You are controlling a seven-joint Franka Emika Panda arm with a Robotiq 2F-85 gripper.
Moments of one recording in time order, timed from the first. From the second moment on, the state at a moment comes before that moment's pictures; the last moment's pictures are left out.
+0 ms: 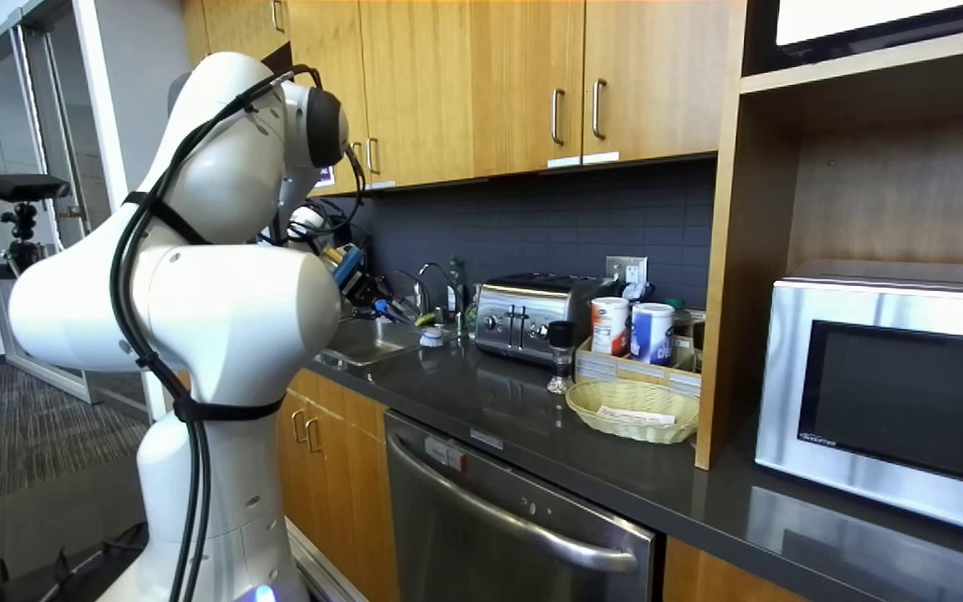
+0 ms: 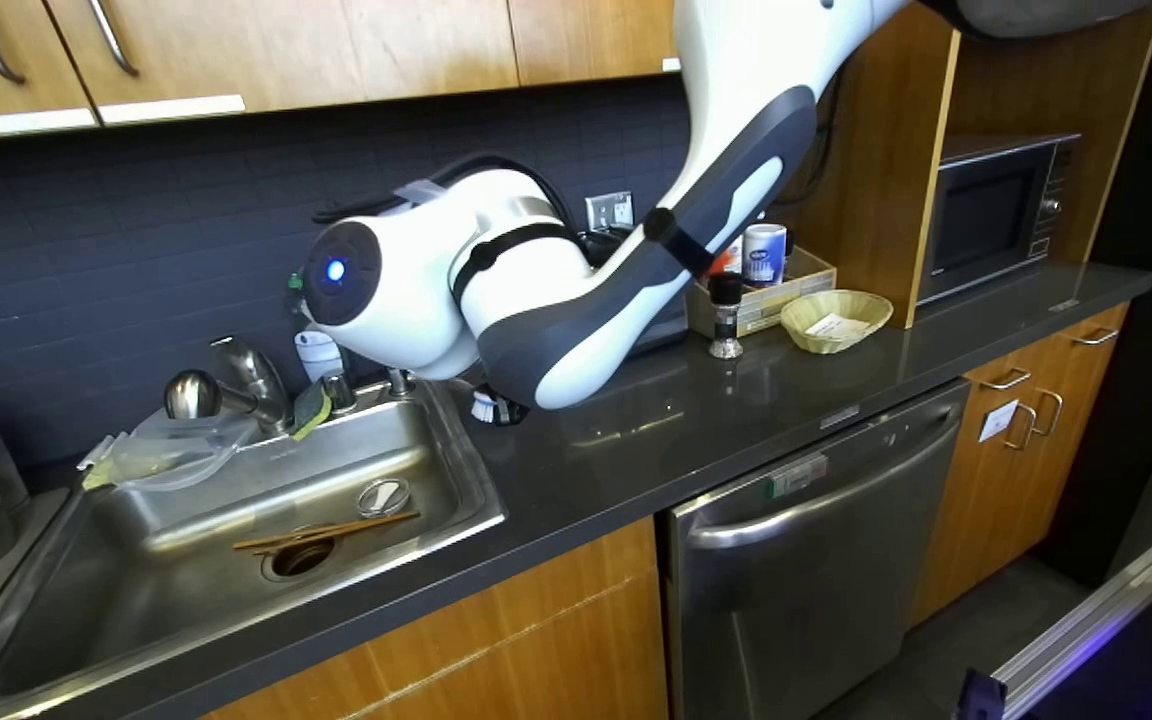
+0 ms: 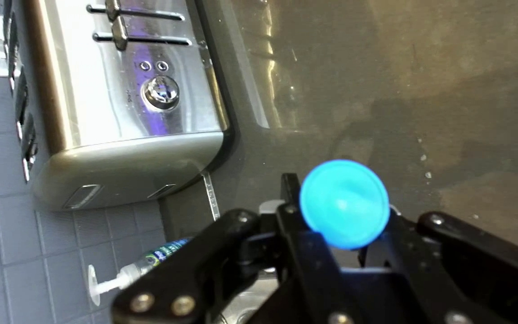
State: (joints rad) arm 0.79 0.62 0.17 -1.56 -1.04 1.85 0.42
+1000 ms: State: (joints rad) arm 0.75 0.69 0.15 -1.52 -1.06 1.85 0.47
